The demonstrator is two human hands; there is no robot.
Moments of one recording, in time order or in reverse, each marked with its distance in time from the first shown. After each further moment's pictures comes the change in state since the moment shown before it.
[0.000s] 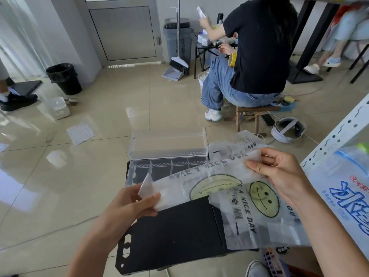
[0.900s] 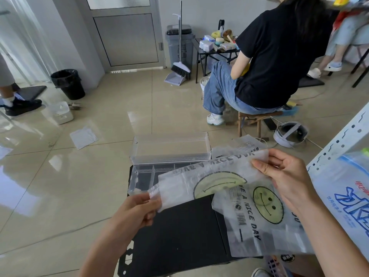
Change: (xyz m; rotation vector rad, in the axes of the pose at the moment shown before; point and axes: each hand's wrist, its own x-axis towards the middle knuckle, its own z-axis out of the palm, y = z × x) left_hand 0.009 -0.007 0.003 0.009 -0.044 -0.048; right_hand 0.000 -0.004 0.007 0.044 0.088 -0.095
